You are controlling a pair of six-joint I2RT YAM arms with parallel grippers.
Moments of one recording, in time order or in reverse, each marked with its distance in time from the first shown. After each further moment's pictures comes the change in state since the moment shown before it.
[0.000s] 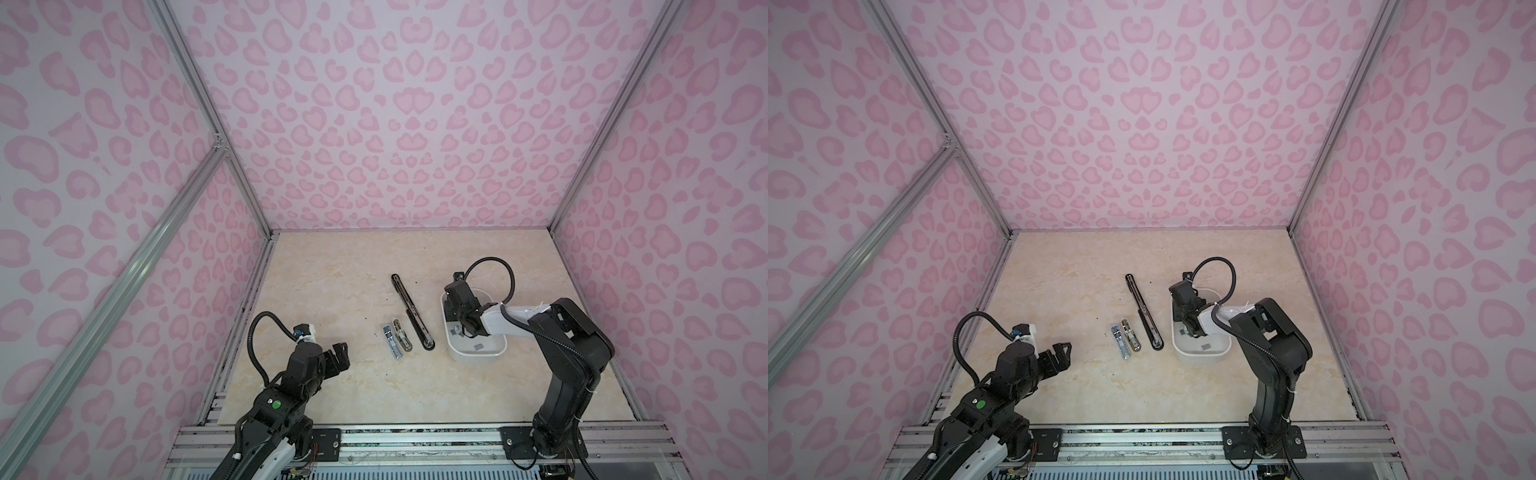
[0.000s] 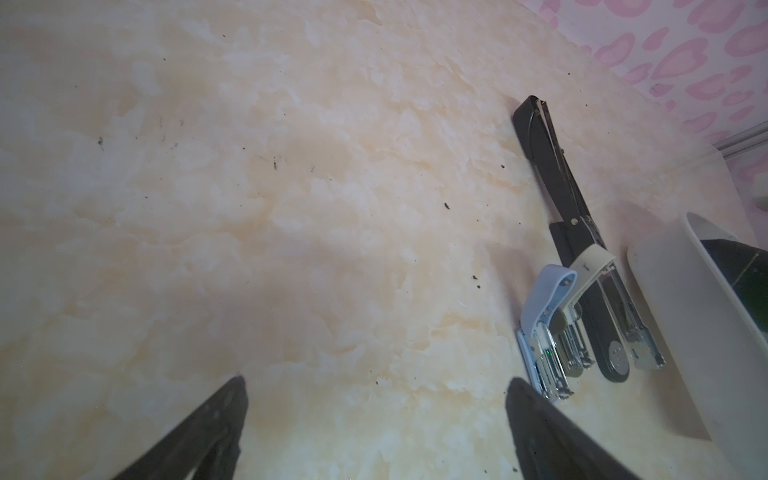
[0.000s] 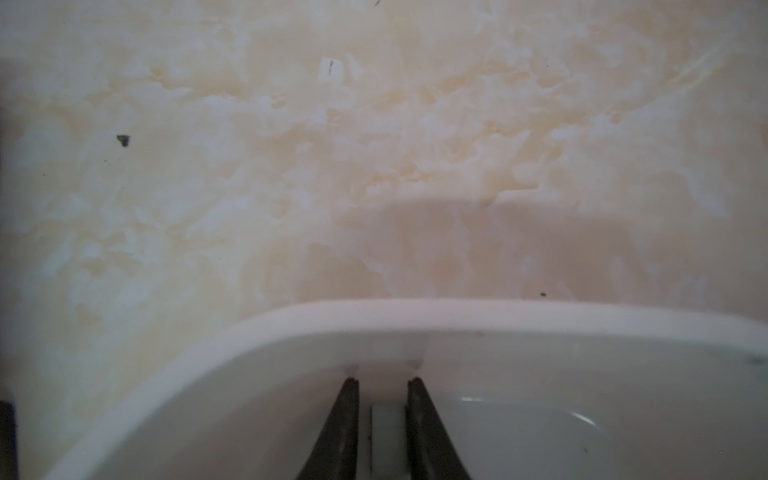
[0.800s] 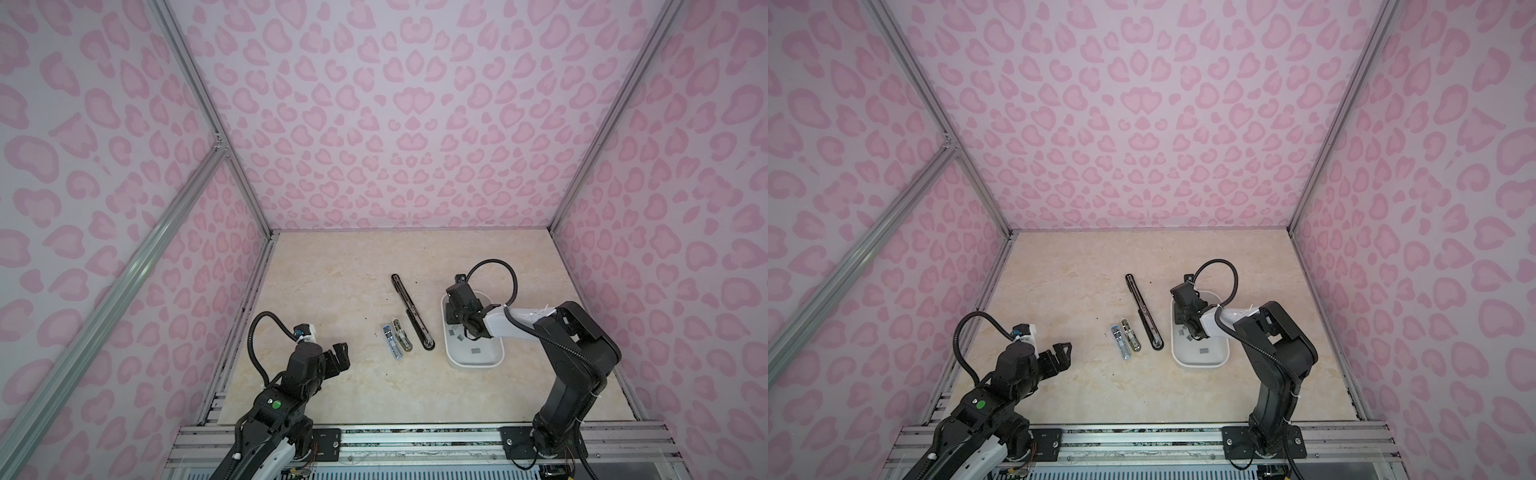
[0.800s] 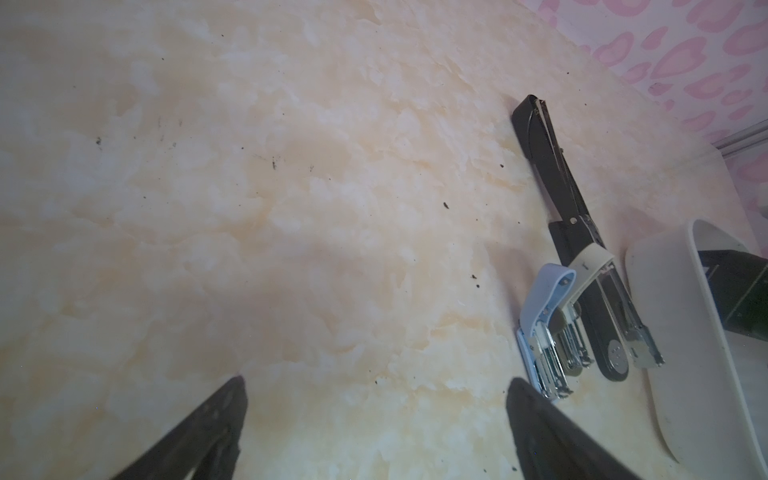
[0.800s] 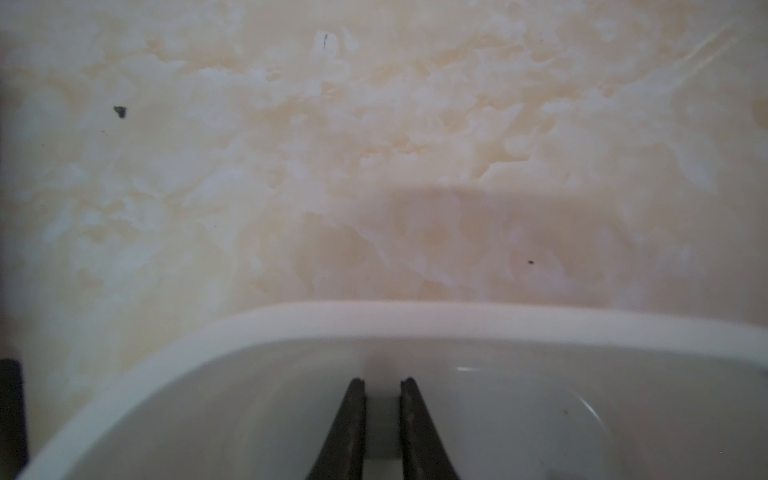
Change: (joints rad) left arm -0.002 0.000 0.000 0.000 0.000 0.000; right arm 0.002 -0.053 -0.027 -0.047 -0.010 0.006
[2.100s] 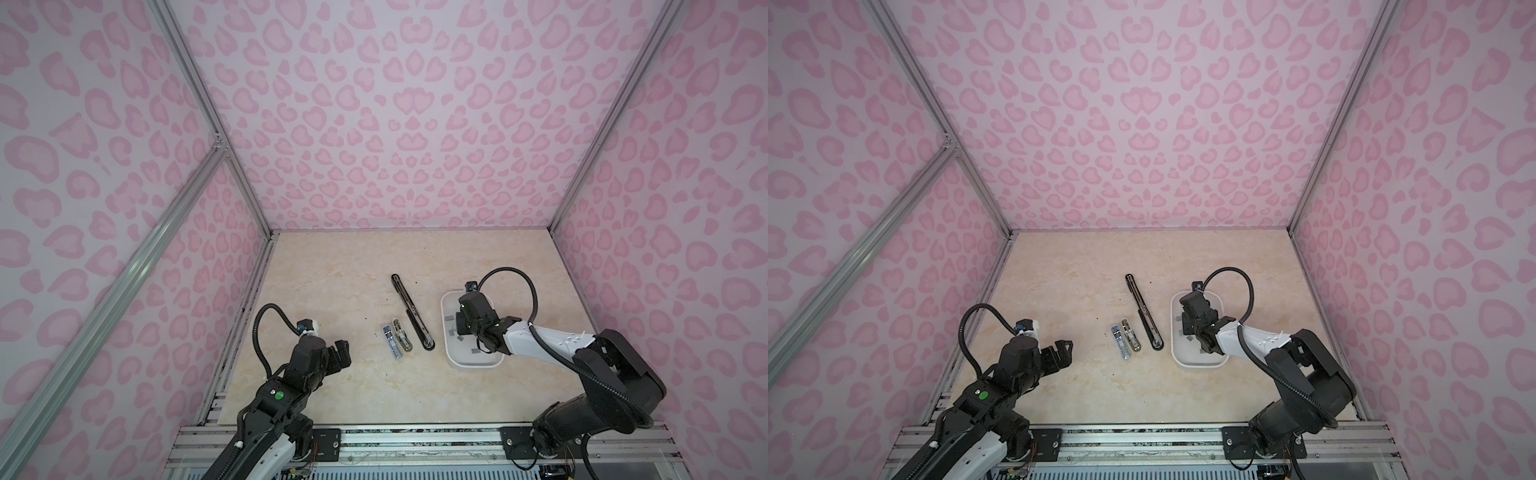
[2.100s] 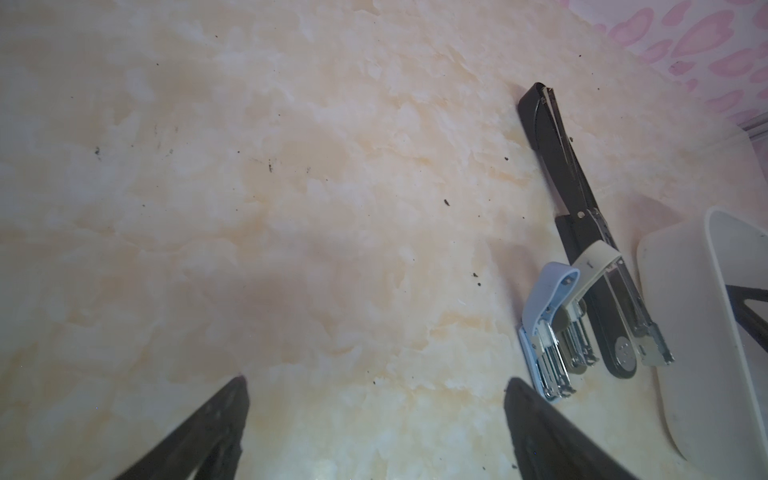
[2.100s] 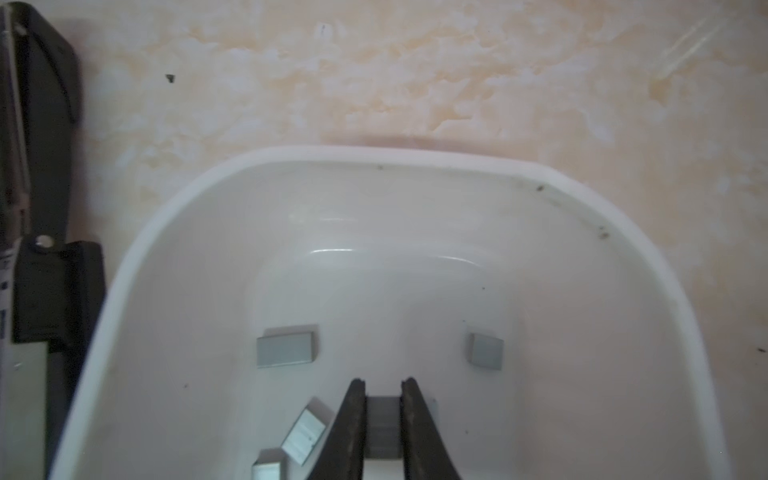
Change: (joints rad) left arm -0.008 0.144 0.084 0.001 -0.005 0.028; right arm 0.007 -0.243 -0.161 -0.065 -0.015 -0.012
